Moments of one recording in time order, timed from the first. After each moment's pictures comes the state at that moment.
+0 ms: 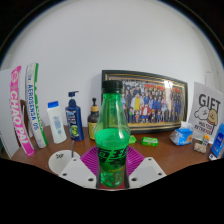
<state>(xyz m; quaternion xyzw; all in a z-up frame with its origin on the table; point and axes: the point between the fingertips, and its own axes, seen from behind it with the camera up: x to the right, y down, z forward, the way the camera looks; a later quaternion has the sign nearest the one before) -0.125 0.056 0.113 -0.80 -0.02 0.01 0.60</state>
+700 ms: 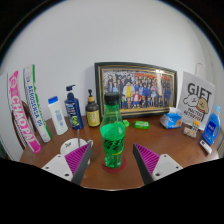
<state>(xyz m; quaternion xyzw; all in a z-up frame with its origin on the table) -0.123 -0.018 0.117 -0.85 0.03 0.00 0.53</state>
